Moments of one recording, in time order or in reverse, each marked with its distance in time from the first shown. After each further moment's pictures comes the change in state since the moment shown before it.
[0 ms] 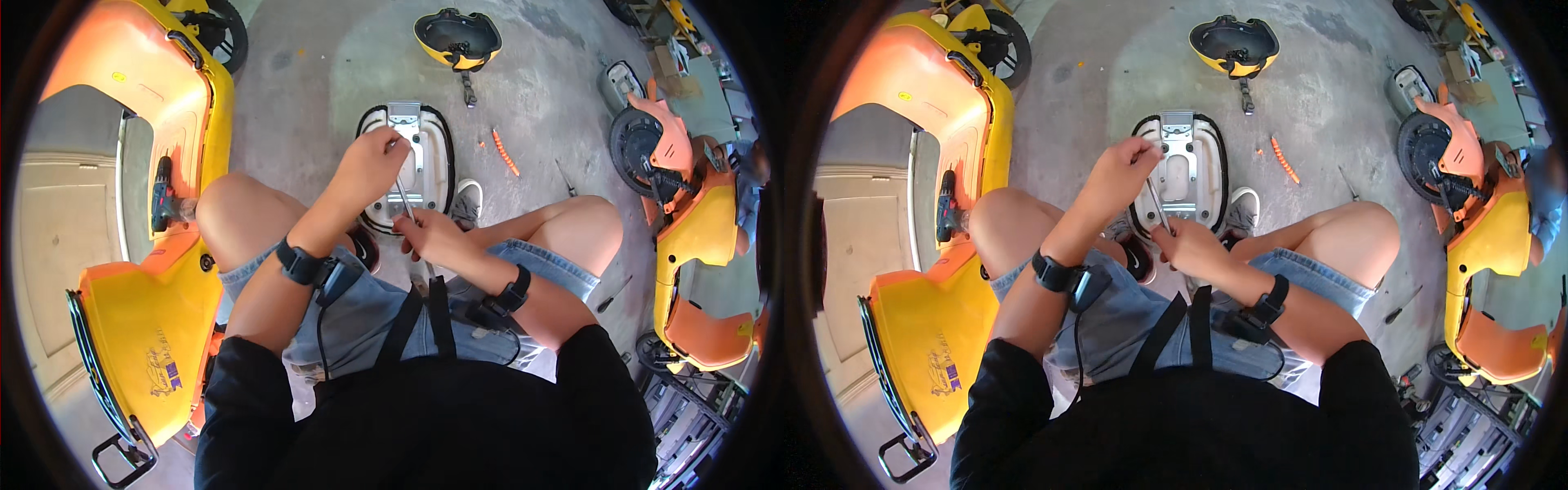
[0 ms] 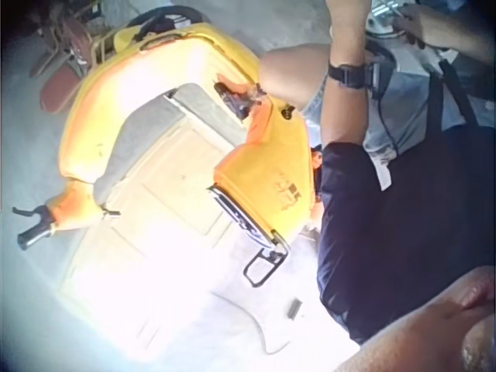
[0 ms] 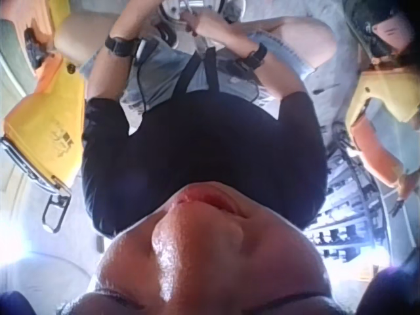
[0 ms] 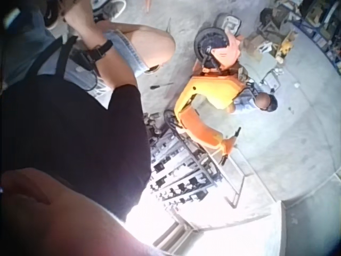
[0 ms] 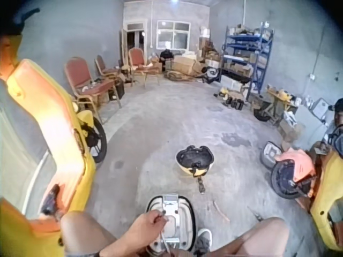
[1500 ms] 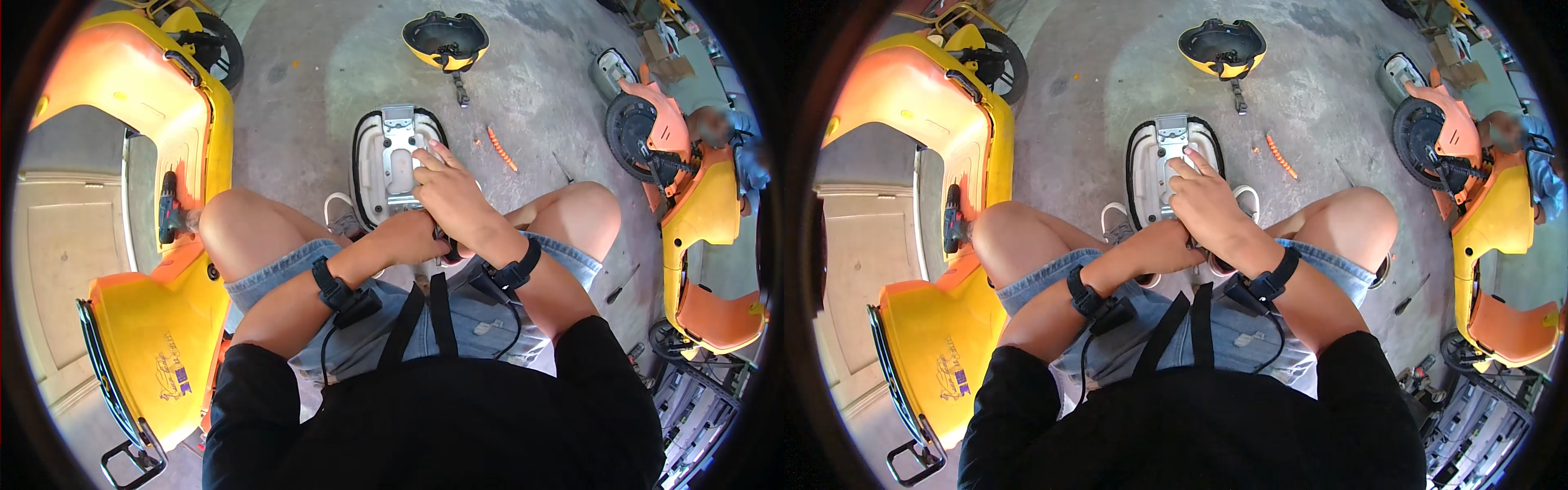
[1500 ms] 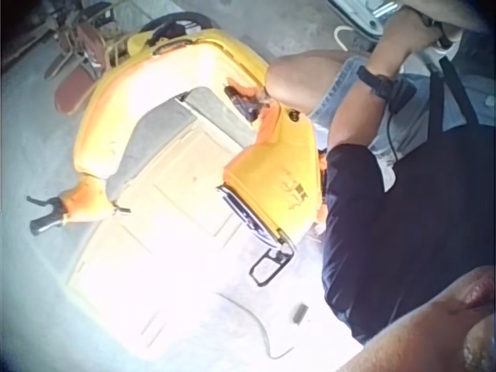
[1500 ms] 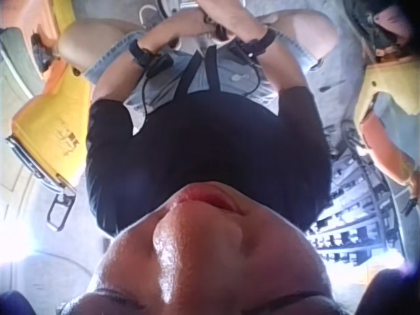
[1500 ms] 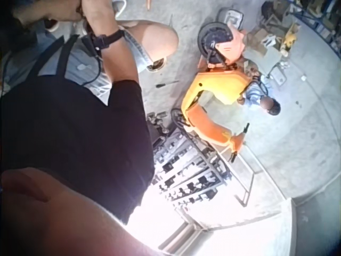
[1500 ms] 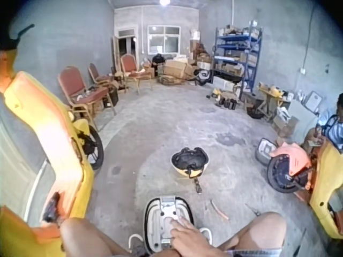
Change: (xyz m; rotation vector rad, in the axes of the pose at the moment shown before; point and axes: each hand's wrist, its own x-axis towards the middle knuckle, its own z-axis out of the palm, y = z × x) left_hand -0.060 0.021 0.050 0.328 -0.772 -0.038; right_hand 0.001 -0.028 -0.050 -1.207 0.384 -0.905
